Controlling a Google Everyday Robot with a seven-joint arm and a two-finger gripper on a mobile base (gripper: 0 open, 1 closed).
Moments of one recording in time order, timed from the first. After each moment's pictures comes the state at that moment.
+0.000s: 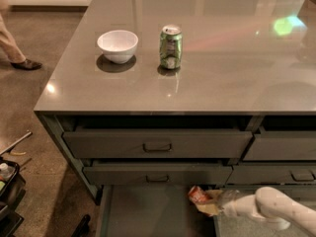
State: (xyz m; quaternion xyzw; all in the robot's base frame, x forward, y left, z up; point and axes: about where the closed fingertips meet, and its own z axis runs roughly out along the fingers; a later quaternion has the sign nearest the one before) arm 0.455 -0.199 0.344 -0.33 0.84 0.29 0.32
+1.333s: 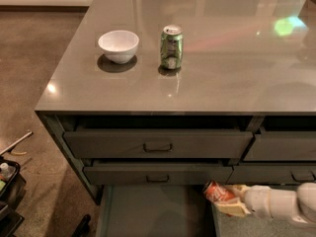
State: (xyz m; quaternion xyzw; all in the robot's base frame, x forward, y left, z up) arm 0.409 -0.233 0.499 -0.38 0.80 0.30 0.36
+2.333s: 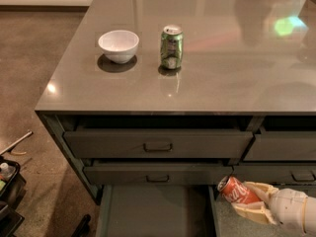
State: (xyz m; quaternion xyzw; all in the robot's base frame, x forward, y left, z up) arm 0.362 -0.250 0.626 -0.39 0.79 0.21 0.42
